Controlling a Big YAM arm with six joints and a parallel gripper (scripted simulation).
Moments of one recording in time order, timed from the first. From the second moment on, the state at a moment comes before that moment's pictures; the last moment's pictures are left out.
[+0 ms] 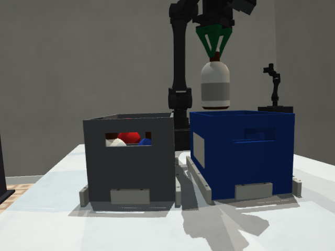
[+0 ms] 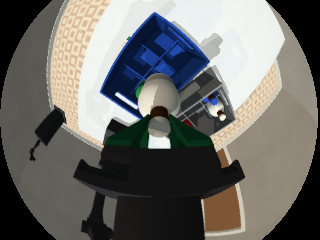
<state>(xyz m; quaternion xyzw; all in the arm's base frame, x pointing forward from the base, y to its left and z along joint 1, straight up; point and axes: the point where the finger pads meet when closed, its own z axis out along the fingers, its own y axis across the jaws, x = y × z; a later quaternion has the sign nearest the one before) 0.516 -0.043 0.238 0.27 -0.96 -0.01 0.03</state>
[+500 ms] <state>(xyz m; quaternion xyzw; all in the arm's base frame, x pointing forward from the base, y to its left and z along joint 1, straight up) 0.520 -0.044 0.240 0.27 -0.96 -0.01 0.03</state>
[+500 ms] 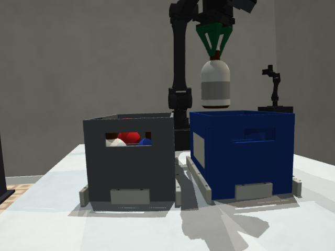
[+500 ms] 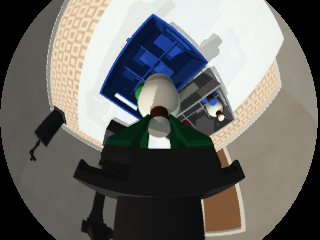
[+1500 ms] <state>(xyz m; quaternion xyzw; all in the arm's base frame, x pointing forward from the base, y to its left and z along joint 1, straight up) 0.521 -0.045 0.239 0.27 -0.96 -0.01 0.03</state>
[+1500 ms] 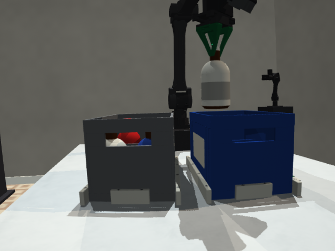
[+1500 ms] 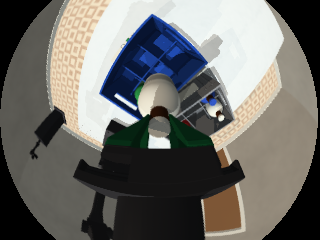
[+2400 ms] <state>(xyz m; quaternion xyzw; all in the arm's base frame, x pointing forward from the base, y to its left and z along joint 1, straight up) 0.522 -0.045 0.239 0.27 -0.96 -0.01 0.02</state>
